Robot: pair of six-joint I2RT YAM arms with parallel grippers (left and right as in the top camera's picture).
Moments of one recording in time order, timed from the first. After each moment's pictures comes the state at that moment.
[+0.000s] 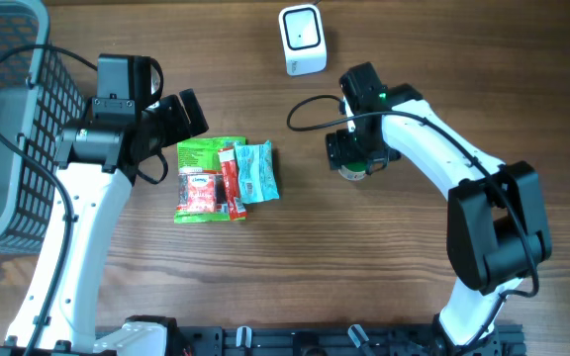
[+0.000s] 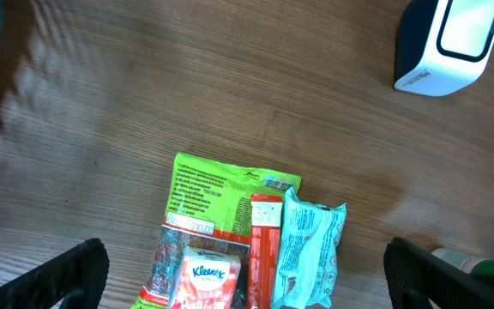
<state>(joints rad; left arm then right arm) -0.10 1.39 1.31 -0.90 -0.01 -0.43 0.38 1.94 1.37 -0.88 -0.03 0.20</state>
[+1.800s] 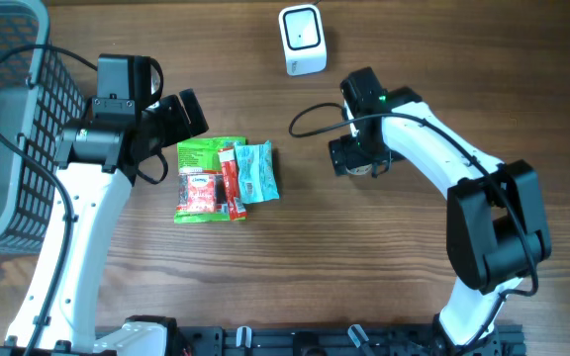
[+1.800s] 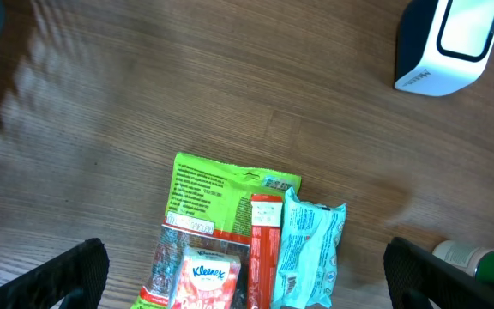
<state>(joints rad) -0.10 1.39 1.31 -0.90 -0.01 -0.43 0.37 1.95 1.36 -0.90 0.06 0.11</state>
